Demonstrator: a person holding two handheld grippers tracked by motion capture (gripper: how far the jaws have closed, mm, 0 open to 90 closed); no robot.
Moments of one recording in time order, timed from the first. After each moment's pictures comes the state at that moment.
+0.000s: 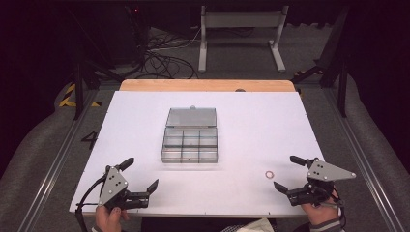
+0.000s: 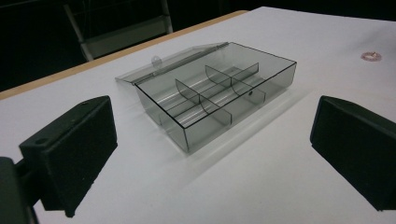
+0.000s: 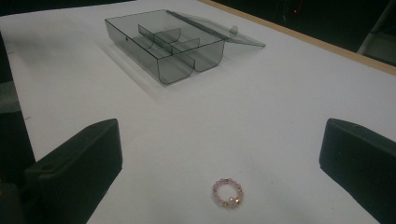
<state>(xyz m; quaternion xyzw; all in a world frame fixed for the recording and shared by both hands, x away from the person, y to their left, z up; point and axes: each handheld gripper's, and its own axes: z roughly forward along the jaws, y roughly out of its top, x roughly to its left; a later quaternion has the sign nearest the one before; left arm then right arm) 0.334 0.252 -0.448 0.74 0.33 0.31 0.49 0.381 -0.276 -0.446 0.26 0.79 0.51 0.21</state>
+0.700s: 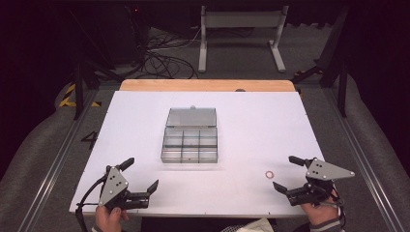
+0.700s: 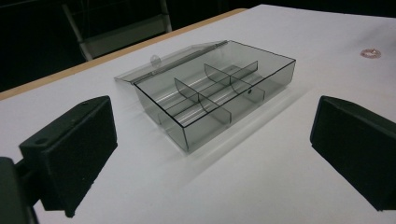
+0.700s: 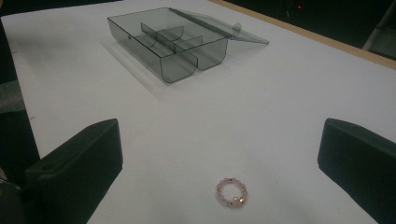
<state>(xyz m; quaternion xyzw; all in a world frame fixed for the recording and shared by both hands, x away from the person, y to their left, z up) 0.334 0.252 -0.448 0.75 0.33 0.31 0.49 0.382 -0.275 -0.445 0.26 0.80 0.50 0.20</state>
